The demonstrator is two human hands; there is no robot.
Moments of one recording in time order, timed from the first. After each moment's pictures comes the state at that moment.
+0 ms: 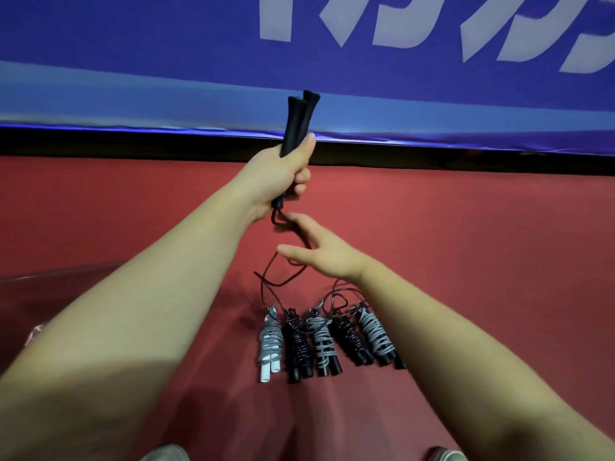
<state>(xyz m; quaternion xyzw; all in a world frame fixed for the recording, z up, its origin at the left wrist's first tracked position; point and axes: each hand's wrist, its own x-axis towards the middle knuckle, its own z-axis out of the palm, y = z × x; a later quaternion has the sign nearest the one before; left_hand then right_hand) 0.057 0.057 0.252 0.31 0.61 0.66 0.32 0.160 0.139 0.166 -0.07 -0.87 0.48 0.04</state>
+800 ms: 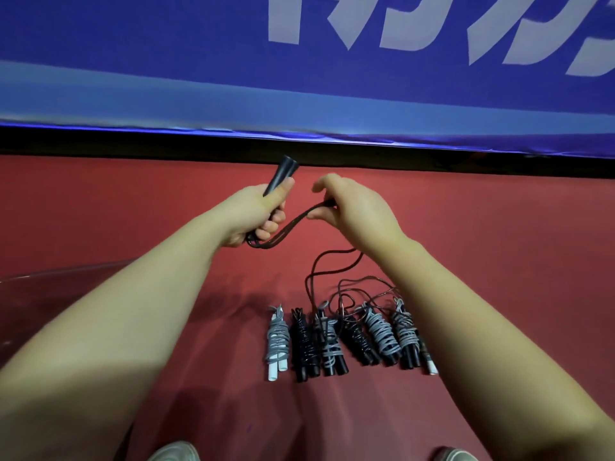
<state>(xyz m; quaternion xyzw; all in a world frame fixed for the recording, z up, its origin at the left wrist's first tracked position) 0.036 0.018 0.215 0.26 0.66 0.58 0.40 0.168 0.142 0.230 -0.12 -0.96 0.13 0.22</state>
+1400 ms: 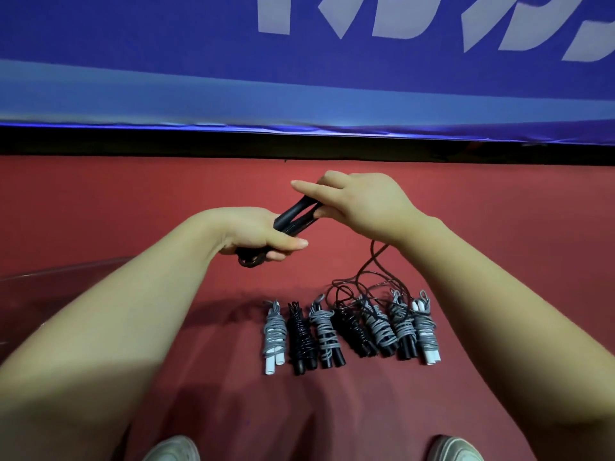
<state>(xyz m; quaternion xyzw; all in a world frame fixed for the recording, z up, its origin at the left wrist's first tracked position) 0.054 0.012 0.218 0.41 0.71 0.28 0.50 0.182 0.169 0.234 0.06 -0.97 -0.10 0.20</state>
